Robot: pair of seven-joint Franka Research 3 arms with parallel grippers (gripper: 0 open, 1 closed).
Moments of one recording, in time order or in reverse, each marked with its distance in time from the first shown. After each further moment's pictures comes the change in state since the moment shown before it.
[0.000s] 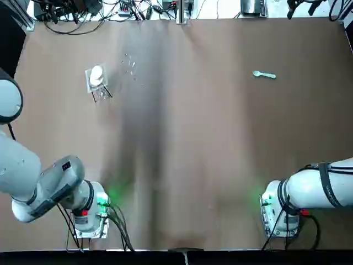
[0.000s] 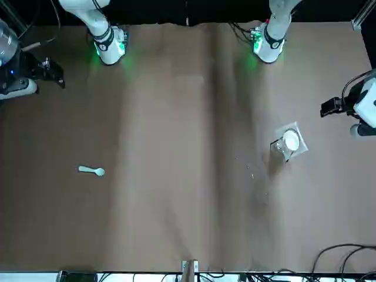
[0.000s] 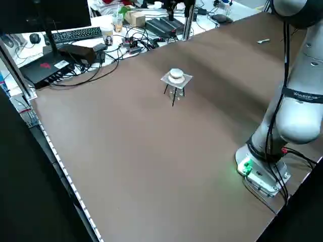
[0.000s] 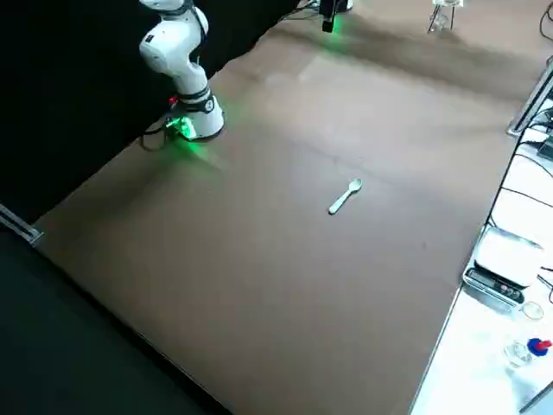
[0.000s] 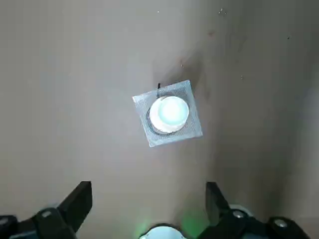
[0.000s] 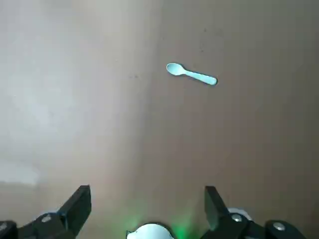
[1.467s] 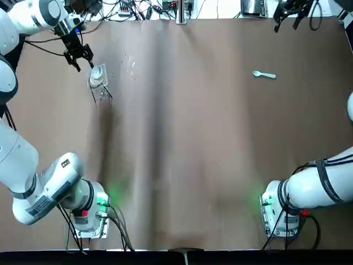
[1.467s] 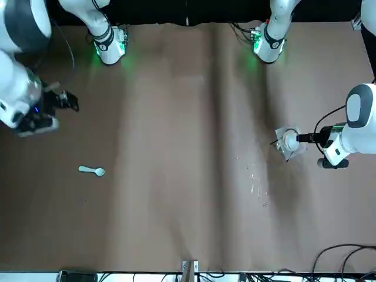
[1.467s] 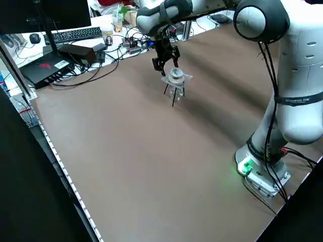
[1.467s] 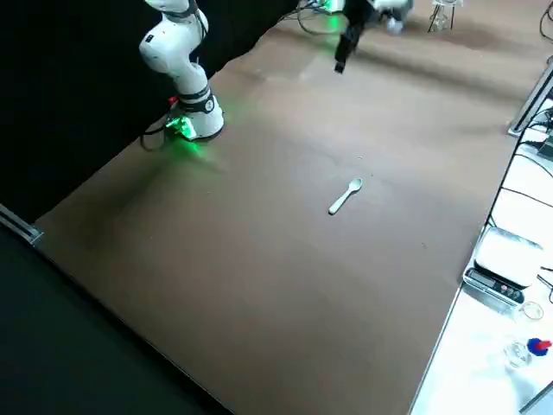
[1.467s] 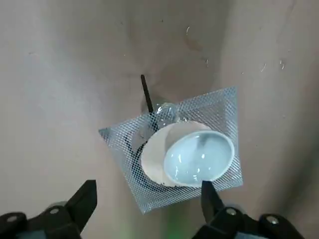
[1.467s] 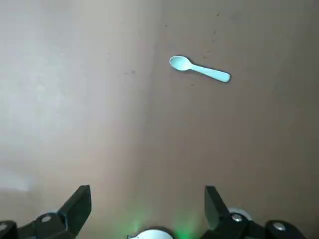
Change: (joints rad) left arm 0.102 0.243 0.043 -0.334 -0.066 0.364 0.114; right arm 0.000 0.180 -0.001 -0.027 0.013 0.087 0.004
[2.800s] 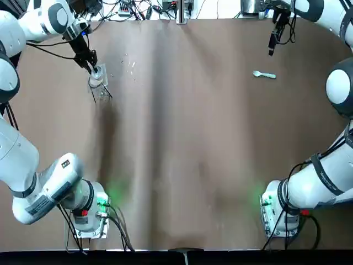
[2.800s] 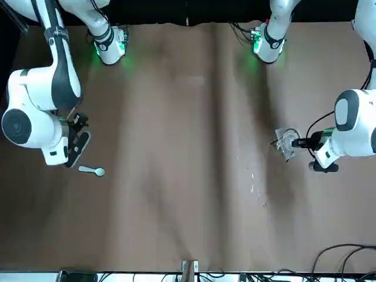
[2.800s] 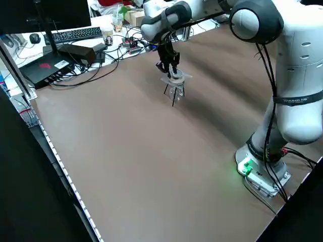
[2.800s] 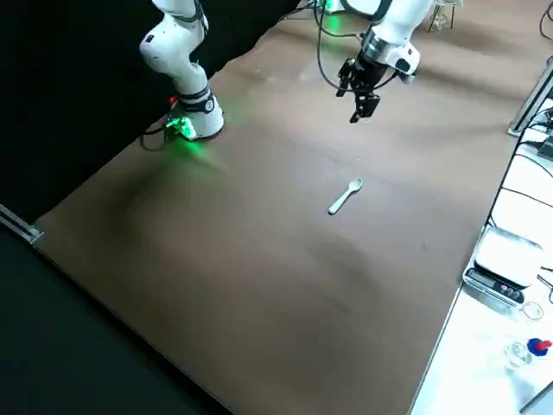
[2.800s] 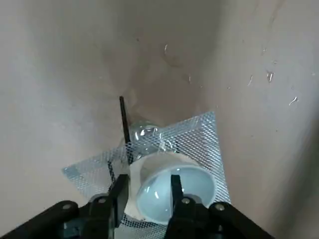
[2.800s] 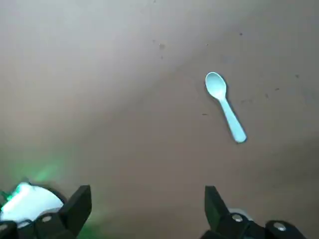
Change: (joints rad) left arm -0.026 0.033 -0.010 -0.038 -0.003 0.118 0.016; right arm -0.004 0.189 -0.001 -0.019 -0.089 0.094 -0.809
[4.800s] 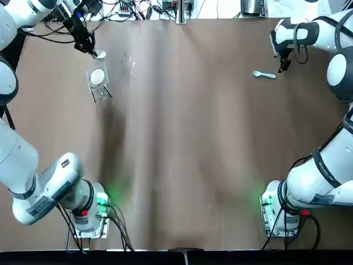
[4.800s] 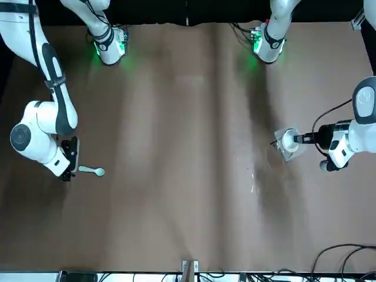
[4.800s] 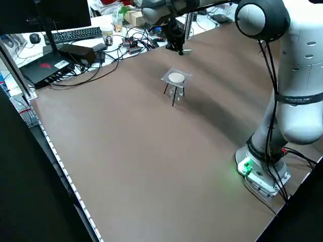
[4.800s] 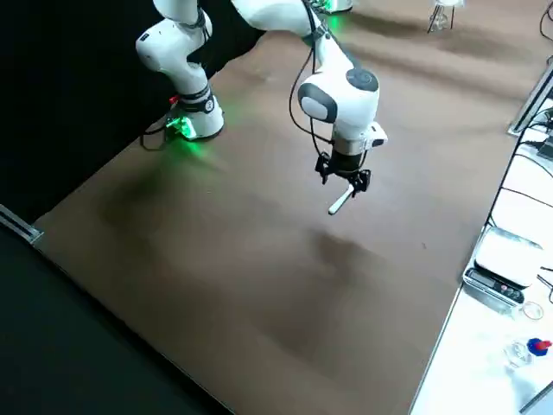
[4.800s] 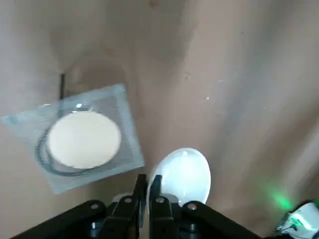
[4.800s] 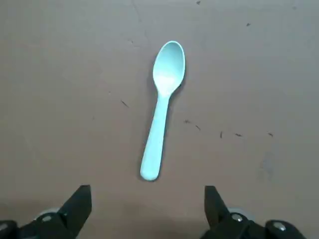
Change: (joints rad) left arm 0.021 -0.045 -0.055 0.142 -0.225 -0.202 -0.134; right arm -0.200 0.152 -0.006 -0.291 -0.004 0.739 -0.809
